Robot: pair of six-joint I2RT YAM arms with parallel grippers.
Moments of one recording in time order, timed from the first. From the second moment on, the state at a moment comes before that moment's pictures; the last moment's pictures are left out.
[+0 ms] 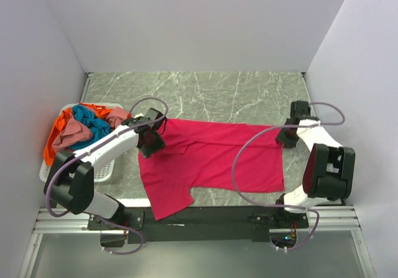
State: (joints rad) left arm -0.51 1.44 0.98 -0.79 -0.25 -1.10; right arm -0.18 1.54 0.97 -0.59 0.07 0.46
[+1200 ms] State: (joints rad) left arm -0.28 1.97 1.38 -0.52 -0.09 -0.80; right arm -0.11 1.87 1.23 -0.56 0.01 0.50
